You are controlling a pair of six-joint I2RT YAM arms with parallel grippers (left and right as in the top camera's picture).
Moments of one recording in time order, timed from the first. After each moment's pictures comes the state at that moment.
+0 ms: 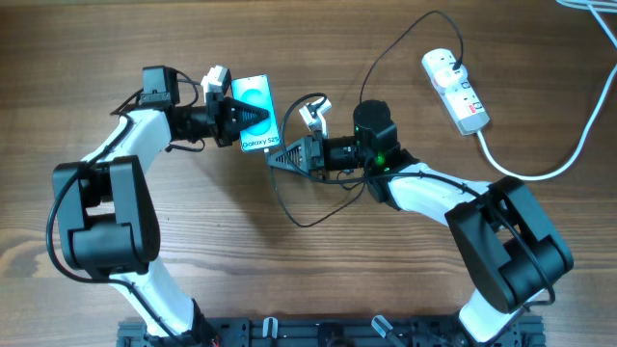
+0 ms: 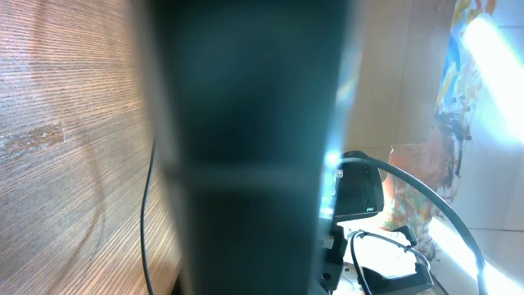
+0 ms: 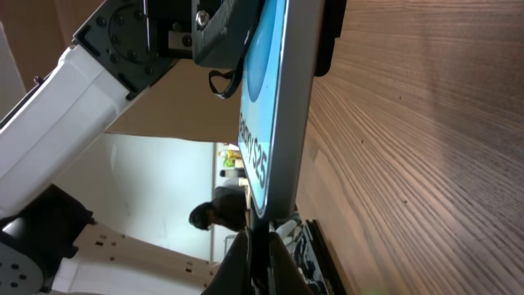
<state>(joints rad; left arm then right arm) 0.08 1.96 1.20 -0.49 1.54 -0.31 0.53 1.85 0.86 0.75 -1.08 1.23</state>
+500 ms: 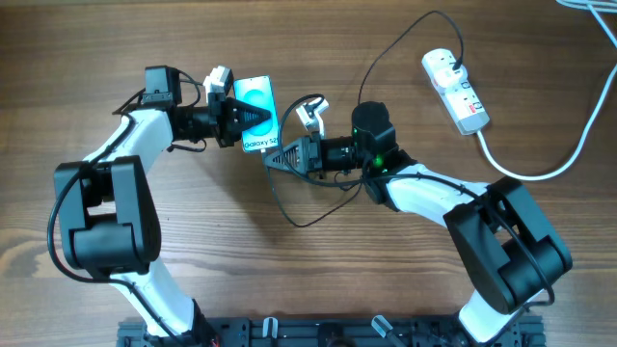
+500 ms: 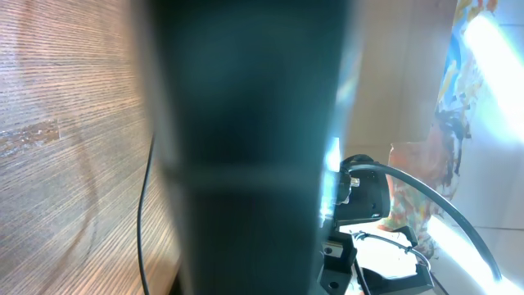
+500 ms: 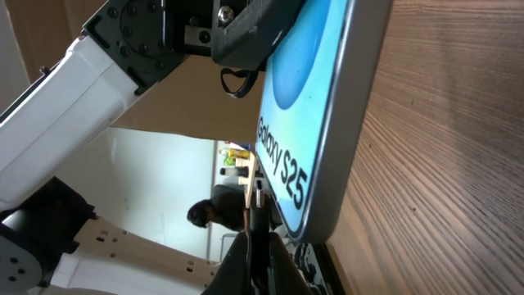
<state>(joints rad) 0.08 1.96 1.20 -0.49 1.54 -0.31 0.55 1.85 0.86 0.79 -1.07 1.23</state>
